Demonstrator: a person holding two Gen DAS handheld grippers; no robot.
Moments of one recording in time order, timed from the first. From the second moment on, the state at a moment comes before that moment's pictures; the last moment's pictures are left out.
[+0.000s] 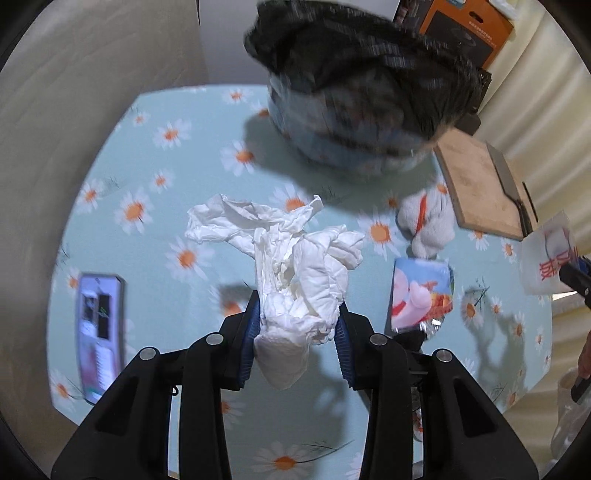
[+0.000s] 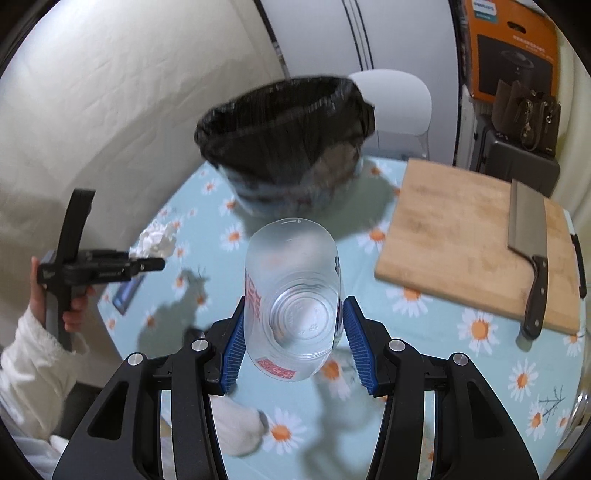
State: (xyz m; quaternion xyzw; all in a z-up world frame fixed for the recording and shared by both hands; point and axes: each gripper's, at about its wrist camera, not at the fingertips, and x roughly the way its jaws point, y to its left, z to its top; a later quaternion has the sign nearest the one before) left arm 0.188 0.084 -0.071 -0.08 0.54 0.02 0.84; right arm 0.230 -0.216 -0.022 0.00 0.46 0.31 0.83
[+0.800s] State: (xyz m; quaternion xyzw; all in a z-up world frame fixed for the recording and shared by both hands) left arm 0.308 0.122 0.062 0.03 0.45 -0.16 0.88; right arm 0.310 -0.126 0.073 0.04 0.39 0.24 0.89
